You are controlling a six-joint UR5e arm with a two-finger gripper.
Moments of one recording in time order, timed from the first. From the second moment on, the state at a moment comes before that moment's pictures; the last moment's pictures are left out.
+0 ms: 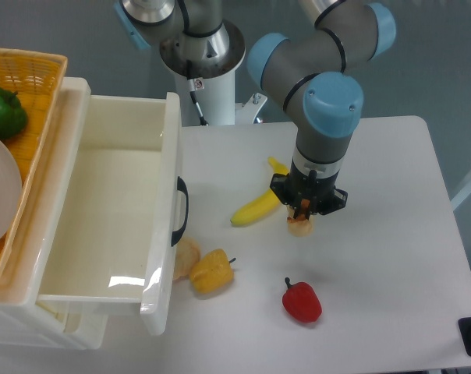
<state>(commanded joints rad) 2.61 -1.88 -1.57 -1.20 1.50 0.88</state>
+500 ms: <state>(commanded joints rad) 2.61 -1.87 -1.56 -1.20 1.48 0.87</state>
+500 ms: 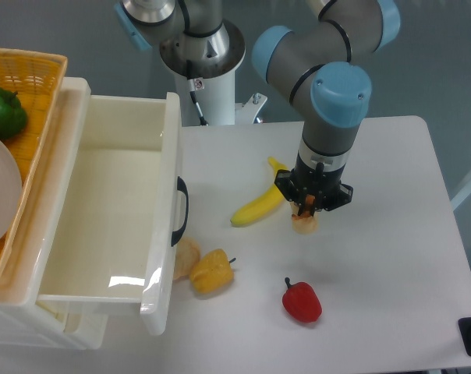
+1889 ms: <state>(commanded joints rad) 2.58 -1.79 -1.50 -1.26 1.30 0.59</state>
